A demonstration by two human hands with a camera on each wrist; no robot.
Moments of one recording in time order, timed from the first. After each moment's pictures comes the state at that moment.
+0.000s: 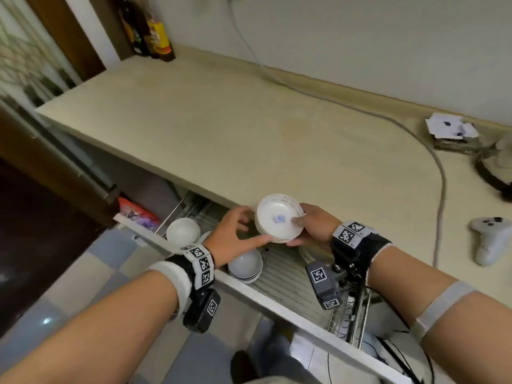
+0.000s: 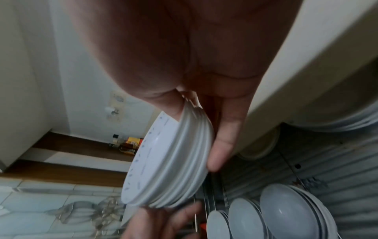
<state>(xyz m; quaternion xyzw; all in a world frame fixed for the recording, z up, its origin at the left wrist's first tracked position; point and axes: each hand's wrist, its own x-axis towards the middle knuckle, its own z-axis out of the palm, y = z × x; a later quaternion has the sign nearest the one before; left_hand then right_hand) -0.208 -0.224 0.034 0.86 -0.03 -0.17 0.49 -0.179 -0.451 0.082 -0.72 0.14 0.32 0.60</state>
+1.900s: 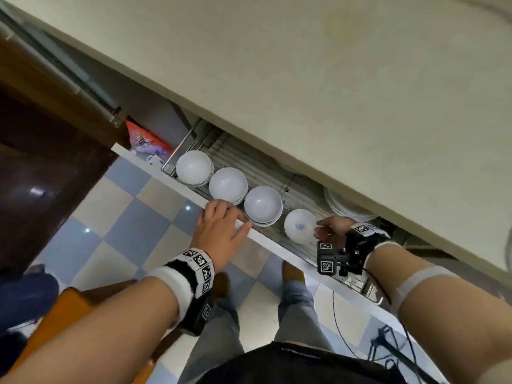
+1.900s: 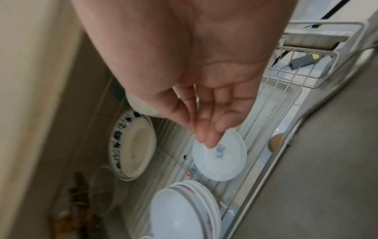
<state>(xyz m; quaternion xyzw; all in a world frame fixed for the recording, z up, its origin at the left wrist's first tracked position) -0.283 -0.175 -0.060 0.98 -0.03 -0.14 0.15 -0.213 -0.467 -0.111 -0.60 0.43 0.42 0.52</state>
